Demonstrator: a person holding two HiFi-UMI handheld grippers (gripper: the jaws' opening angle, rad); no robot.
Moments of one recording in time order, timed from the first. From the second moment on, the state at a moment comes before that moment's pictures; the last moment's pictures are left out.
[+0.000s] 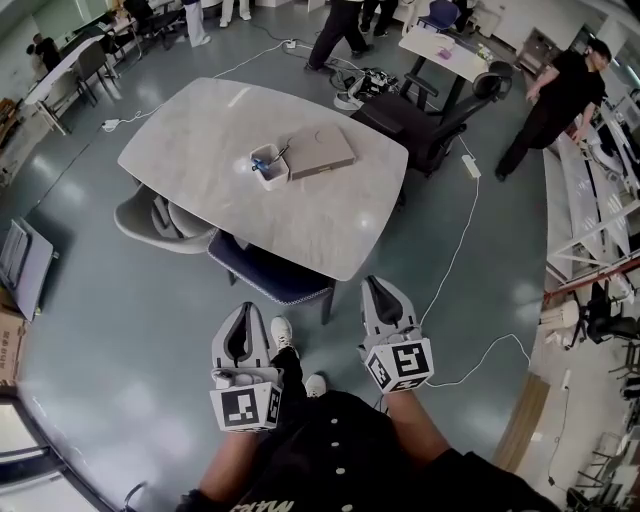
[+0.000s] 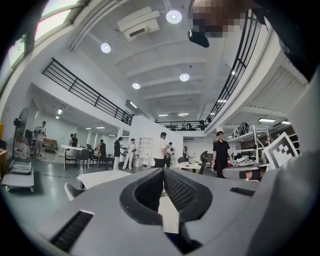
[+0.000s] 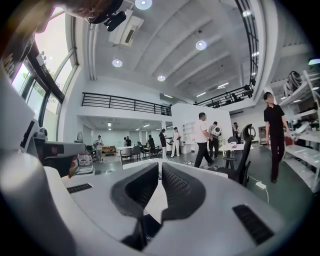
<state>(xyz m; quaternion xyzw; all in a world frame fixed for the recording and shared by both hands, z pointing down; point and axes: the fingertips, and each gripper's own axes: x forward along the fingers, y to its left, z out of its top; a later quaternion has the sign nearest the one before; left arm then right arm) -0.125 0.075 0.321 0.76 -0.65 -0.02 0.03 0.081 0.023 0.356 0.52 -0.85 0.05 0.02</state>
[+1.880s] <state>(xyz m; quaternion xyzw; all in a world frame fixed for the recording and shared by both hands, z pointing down) -0.105 -0.243 0.377 0.80 -0.59 0.01 0.11 0.058 -0.295 0.433 0.54 -0.83 0.09 0.11</state>
